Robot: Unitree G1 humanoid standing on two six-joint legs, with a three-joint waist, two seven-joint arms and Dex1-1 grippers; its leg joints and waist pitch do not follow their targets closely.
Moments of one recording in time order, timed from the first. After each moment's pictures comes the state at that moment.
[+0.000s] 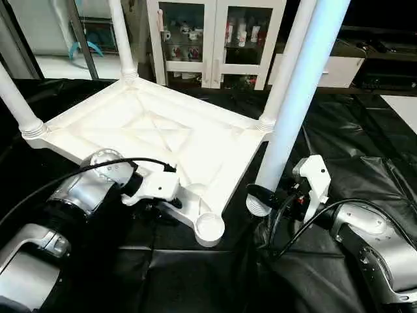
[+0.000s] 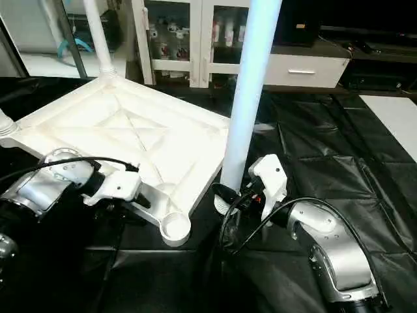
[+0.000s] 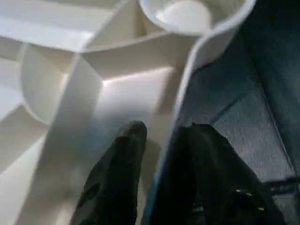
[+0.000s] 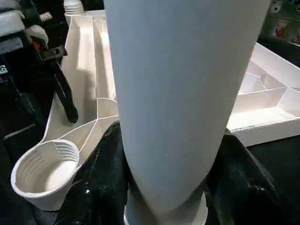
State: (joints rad) left arm -0.71 0.58 -0.49 0.65 0.14 -0.23 -1.42; right arm -0.12 -0.44 0.07 -0.20 0.34 0.43 0.70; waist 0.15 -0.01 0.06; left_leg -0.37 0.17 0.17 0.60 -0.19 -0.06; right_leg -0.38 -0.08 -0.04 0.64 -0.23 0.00
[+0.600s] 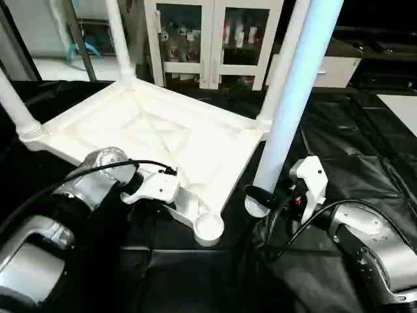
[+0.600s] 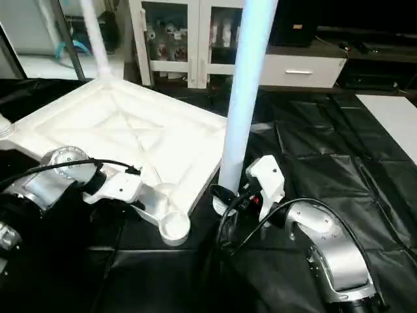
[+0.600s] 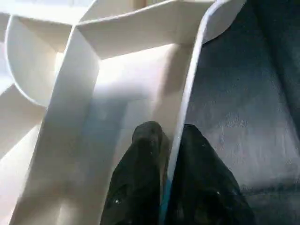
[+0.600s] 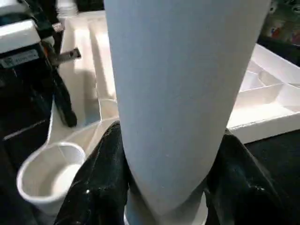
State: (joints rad) left arm -0.72 0.54 -0.48 0.67 0.18 -0.13 -1.39; right arm -0.13 -0.41 0.08 -0.19 0.33 0.43 0.67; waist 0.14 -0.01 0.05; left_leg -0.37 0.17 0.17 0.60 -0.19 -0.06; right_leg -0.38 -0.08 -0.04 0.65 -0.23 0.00
